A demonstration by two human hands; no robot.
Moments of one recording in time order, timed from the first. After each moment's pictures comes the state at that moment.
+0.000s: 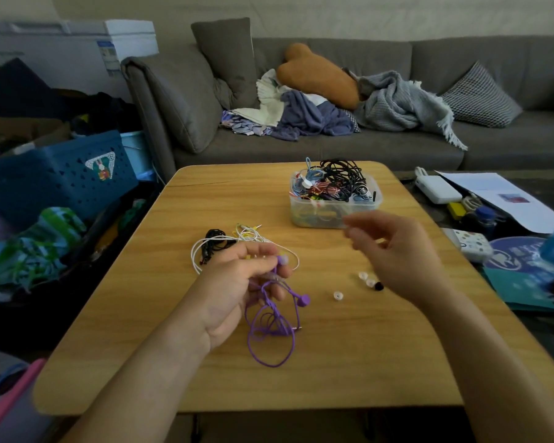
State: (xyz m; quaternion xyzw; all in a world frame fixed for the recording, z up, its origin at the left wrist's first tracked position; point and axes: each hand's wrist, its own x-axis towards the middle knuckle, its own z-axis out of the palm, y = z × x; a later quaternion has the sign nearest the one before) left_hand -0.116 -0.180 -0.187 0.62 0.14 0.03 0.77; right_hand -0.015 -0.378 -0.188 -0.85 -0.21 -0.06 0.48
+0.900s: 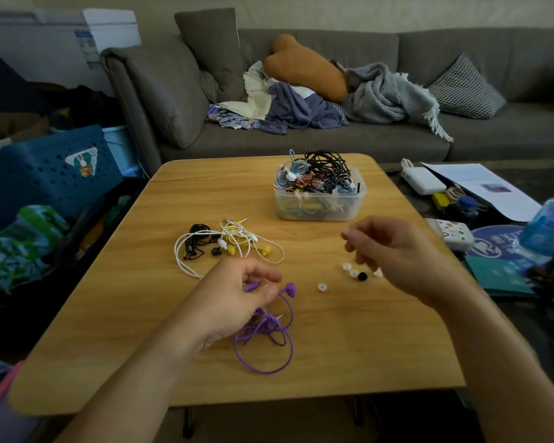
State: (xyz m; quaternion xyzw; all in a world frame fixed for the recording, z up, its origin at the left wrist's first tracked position) left_hand -0.121 -0.191 -0.201 0.84 0.12 0.00 0.53; right_hand -0.018 -0.406 -0.184 -0.85 -0.19 0.07 0.49
